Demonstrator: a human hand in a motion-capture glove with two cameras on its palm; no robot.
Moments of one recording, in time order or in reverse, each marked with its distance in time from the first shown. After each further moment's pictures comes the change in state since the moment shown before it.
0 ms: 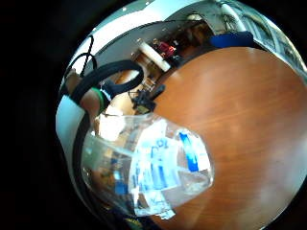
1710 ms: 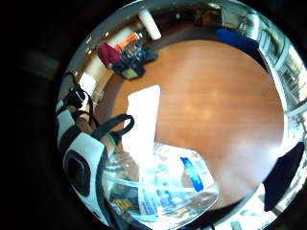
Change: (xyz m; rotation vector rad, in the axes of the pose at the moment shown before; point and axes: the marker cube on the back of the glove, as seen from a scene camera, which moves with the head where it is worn) arm -0.073 0.017 -0.009 -0.162 0.311 0.014
